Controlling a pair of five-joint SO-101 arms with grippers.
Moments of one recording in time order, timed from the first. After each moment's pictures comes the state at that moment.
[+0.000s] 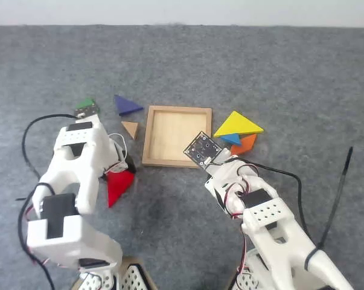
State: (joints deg) left arm -13.5 8.2 34.9 66.3 18.5; right arm -25.8 -39.4 76.0 22.6 28.2
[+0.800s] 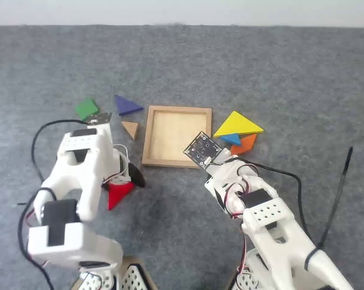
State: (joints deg) left arm -12.2 5.8 39.5 67.8 7.2; right arm -25.8 -39.4 76.0 22.6 28.2
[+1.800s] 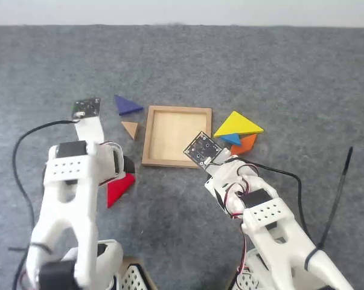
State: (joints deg) left arm -12.1 -25.7 48.5 70.8 8.2; right arm -25.8 -39.4 76.0 22.6 28.2
